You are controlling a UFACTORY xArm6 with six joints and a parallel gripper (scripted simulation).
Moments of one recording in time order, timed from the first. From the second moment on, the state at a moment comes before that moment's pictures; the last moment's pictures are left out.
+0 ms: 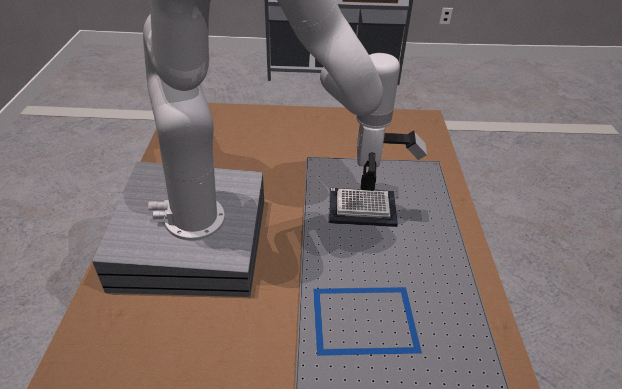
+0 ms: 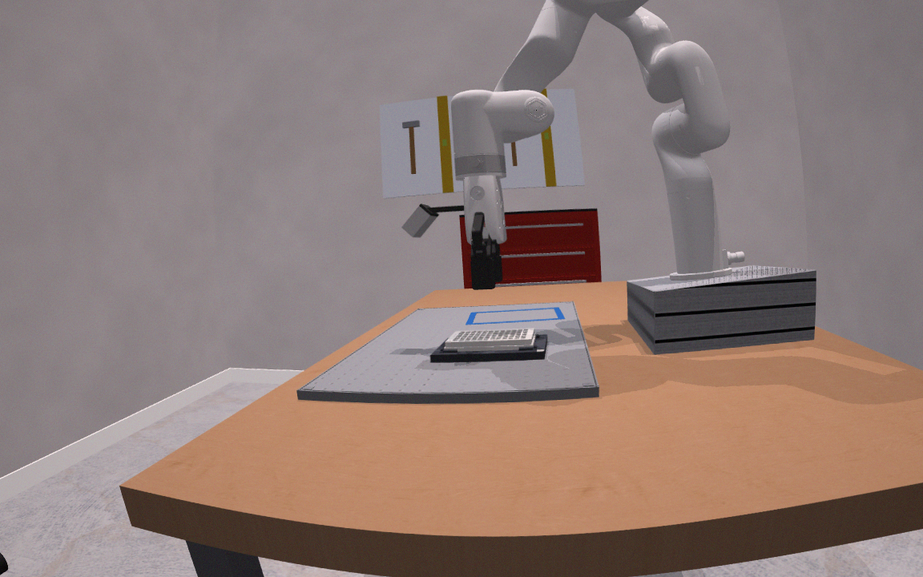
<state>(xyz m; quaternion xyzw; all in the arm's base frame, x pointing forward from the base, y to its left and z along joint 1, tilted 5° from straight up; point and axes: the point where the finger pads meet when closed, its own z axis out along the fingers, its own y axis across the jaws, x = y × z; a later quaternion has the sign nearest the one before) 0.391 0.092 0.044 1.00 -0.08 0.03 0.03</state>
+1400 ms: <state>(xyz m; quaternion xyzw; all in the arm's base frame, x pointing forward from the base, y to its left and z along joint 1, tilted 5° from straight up) 0.394 0.089 -0.015 1.00 -0.08 0.03 0.03</state>
